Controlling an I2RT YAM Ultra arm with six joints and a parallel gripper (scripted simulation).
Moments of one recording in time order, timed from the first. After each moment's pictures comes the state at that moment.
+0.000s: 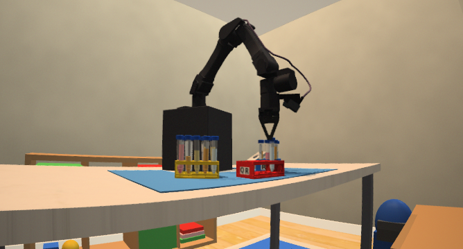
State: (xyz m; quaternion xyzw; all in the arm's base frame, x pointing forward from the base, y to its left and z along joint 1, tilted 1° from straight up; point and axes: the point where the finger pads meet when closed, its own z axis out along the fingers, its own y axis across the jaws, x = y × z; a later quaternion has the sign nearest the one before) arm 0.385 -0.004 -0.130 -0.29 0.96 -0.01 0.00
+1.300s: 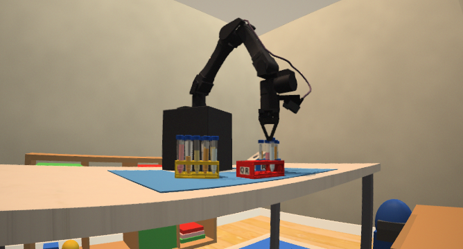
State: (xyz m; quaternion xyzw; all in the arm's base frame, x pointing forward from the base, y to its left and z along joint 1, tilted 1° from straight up) arm 0.384 -0.004 -0.134 -0.28 0.96 -0.01 0.00
